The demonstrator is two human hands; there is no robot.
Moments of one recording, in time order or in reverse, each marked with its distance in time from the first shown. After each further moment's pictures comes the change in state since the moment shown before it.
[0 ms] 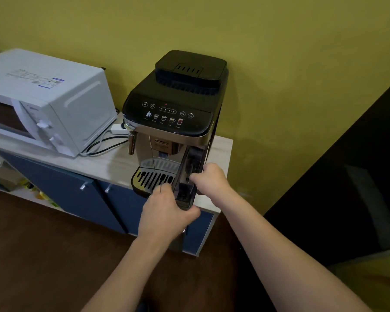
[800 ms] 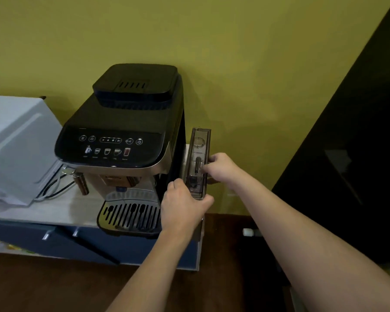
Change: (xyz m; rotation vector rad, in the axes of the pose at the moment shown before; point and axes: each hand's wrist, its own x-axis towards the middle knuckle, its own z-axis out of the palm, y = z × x) left_hand 0.083 0.096 0.080 0.030 -0.043 0.050; right_hand 0.102 0.035 -0.110 0.061 0.064 0.107
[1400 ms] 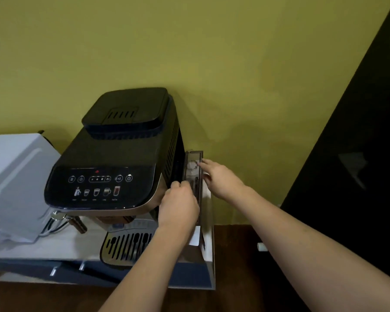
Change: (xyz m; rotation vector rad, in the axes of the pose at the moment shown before) left_hand 0.067 0.033 -0.013 0.379 -0.043 0.210; right_hand 0.056 0.008 -0.019 -0.576 0.047 -0.473
